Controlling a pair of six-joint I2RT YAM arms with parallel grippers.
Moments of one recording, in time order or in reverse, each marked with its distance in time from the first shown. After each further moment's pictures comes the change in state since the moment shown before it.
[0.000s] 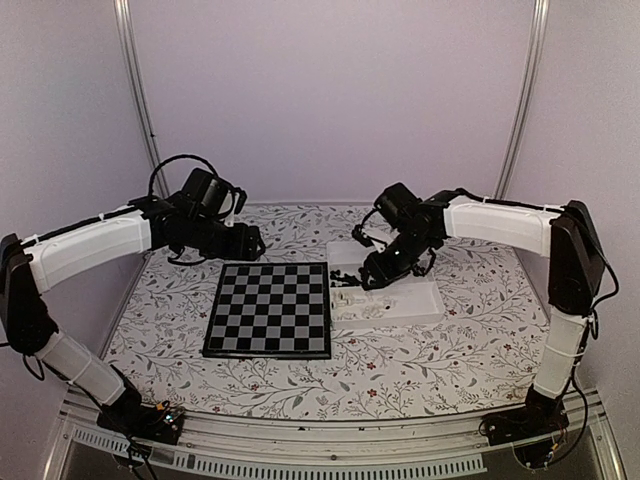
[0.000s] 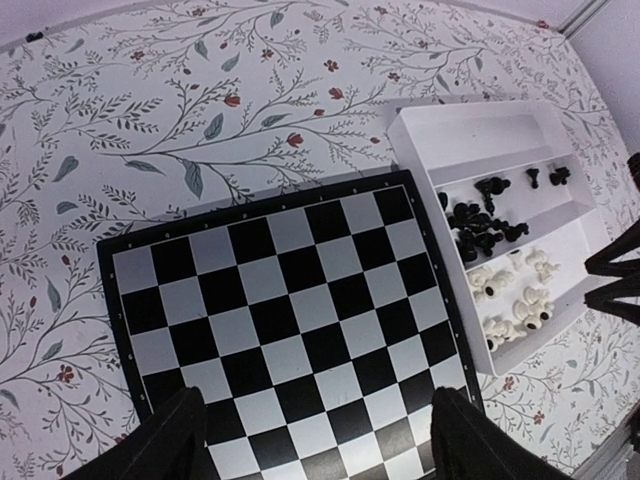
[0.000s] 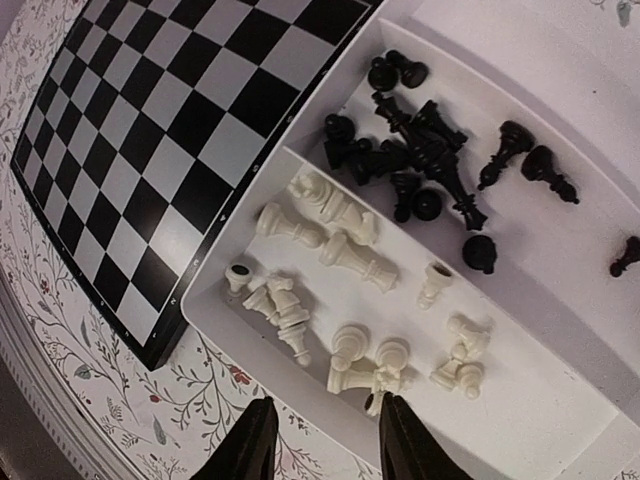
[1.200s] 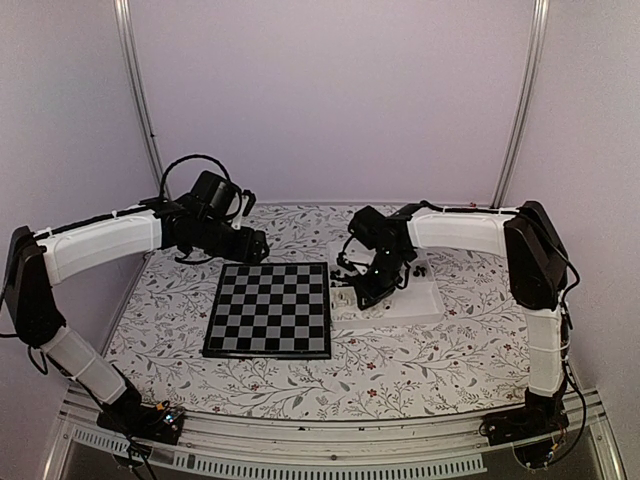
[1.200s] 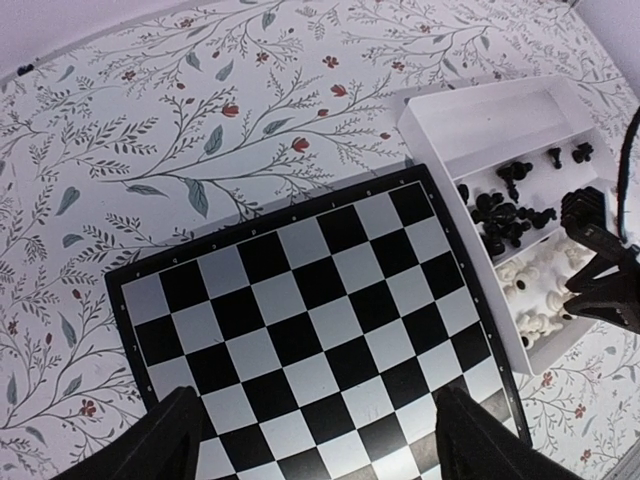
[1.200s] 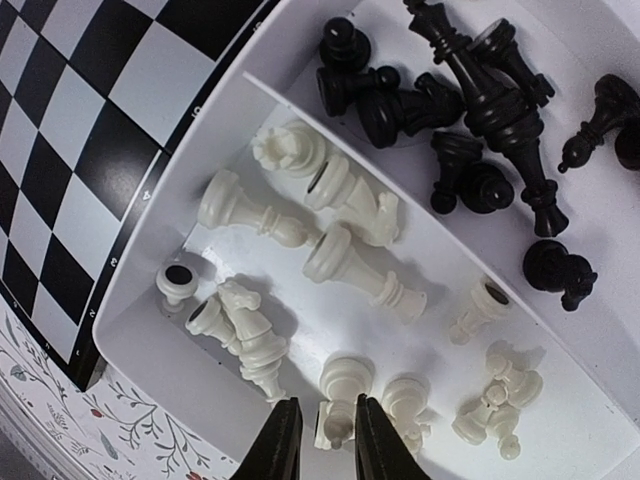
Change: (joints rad) left arm 0.003 0.063 0.009 0.035 -0.018 0.117; right arm 0.080 0.233 0.146 -0.124 0.084 -0.048
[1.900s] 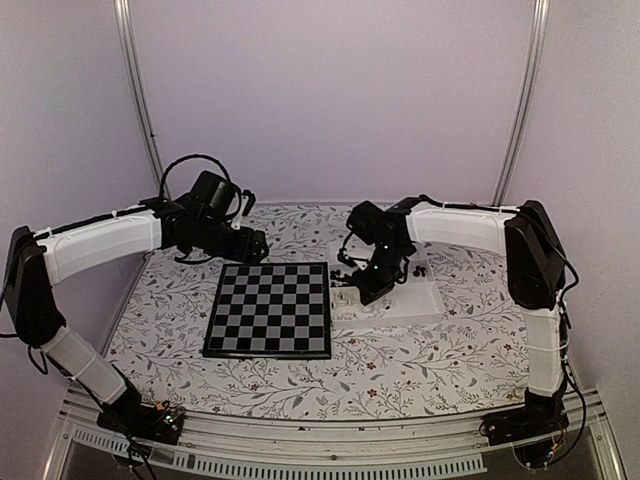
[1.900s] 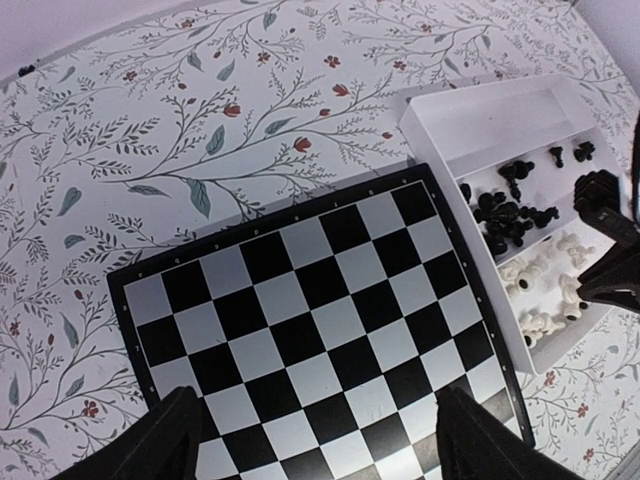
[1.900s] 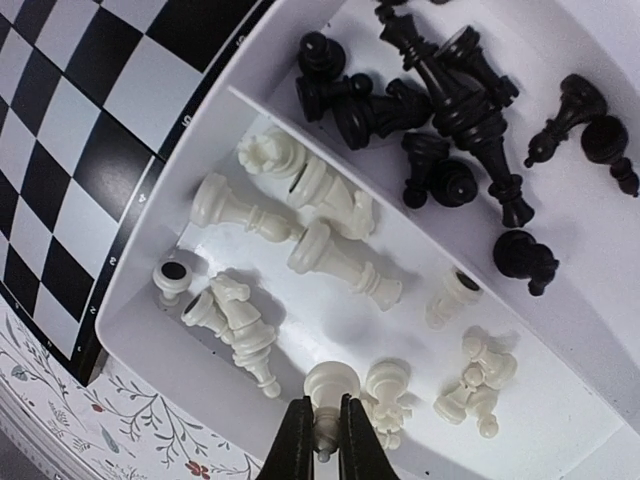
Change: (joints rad) left arm 0.007 0.000 -0.001 0.000 -0.002 0.009; right arm 0.003 0.014 0.058 -0.067 0.031 0.016
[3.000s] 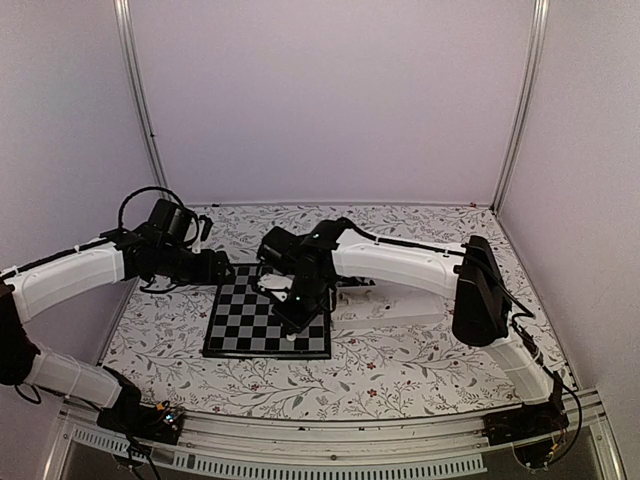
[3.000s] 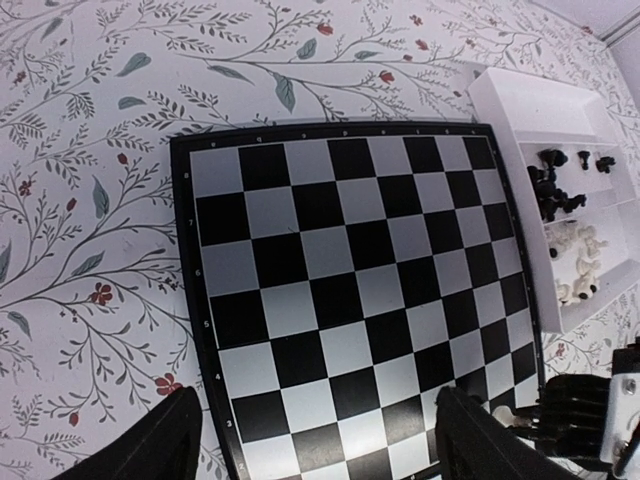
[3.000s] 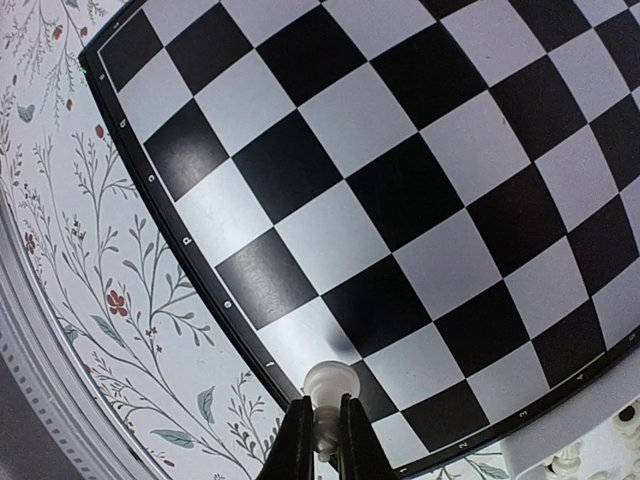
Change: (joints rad) left arm 0.147 -0.261 -0.316 0.027 0.109 -0.116; right arm 0.341 0.290 0.539 -0.141 -0.023 0.030
